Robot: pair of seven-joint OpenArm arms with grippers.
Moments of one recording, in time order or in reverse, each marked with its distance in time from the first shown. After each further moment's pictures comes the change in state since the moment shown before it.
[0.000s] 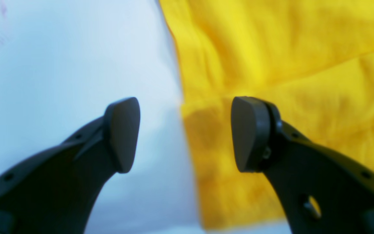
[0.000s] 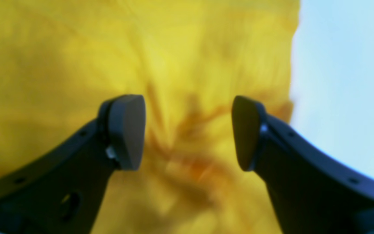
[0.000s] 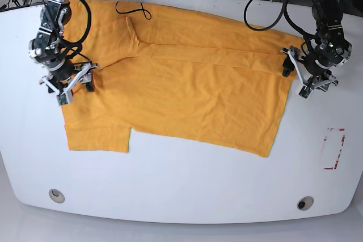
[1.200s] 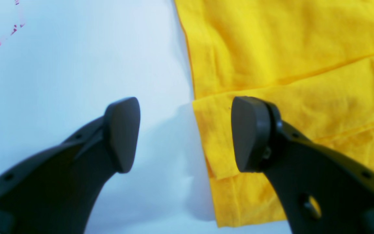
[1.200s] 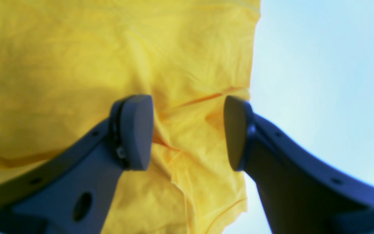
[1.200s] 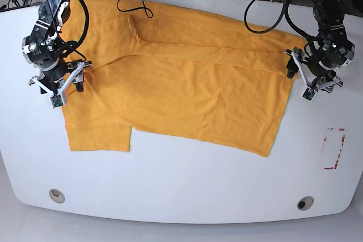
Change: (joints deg) left arm -1.6 0.5 -2.2 2.5 0.4 -0.3 3.0; right arm 0.8 -1.5 4.5 13.3 -0.9 1.7 -12.1
